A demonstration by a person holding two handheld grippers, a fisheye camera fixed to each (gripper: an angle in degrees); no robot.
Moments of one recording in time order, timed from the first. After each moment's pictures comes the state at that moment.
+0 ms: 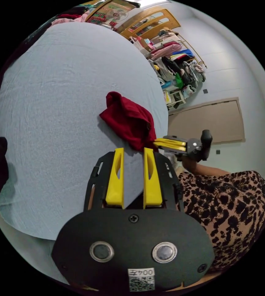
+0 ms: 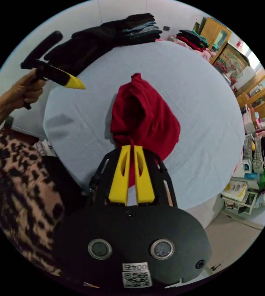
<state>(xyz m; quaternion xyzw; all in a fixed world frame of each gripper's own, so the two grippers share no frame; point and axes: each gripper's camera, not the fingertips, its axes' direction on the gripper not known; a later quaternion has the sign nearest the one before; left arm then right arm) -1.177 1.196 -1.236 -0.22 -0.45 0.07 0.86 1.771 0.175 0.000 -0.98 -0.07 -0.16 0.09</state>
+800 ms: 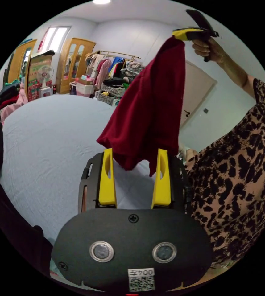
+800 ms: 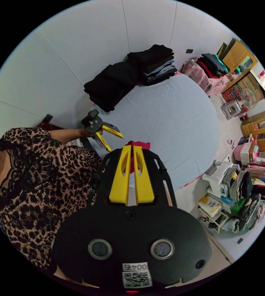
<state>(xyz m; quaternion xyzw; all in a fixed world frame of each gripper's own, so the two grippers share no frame) -1.119 1.213 -1.214 -0.26 -0.38 0.40 0.80 1.695 0.317 0.449 -0.97 -0.17 -0.14 0.04</state>
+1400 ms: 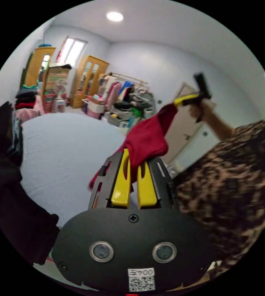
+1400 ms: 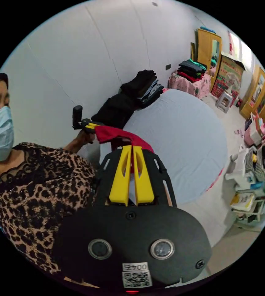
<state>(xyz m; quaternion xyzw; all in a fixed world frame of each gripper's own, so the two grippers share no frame) -0.965 1.210 -1.268 -0.16 -0.34 0.40 0.83 1.763 0.201 0.437 -0.97 -0.09 -0.03 0.22</state>
